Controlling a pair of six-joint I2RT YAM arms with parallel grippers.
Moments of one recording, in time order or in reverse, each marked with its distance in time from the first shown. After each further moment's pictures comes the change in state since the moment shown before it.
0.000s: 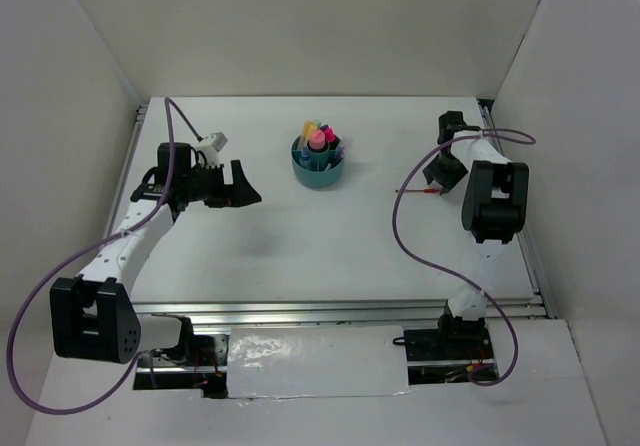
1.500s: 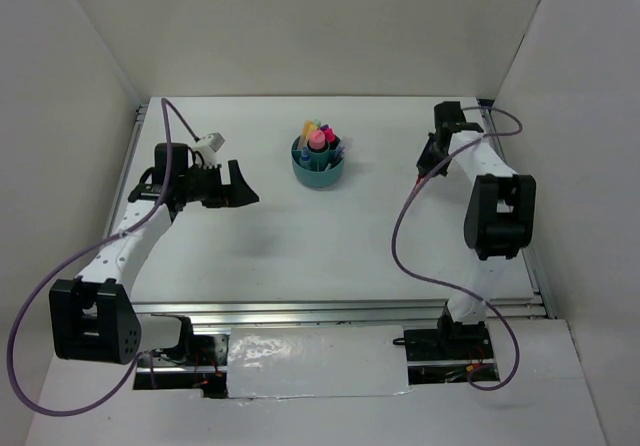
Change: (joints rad) left arm 0.017 0.003 0.000 -0.017 0.004 0.006; right arm 0.051 -0.129 -0.062 0.080 -0.169 -0.264
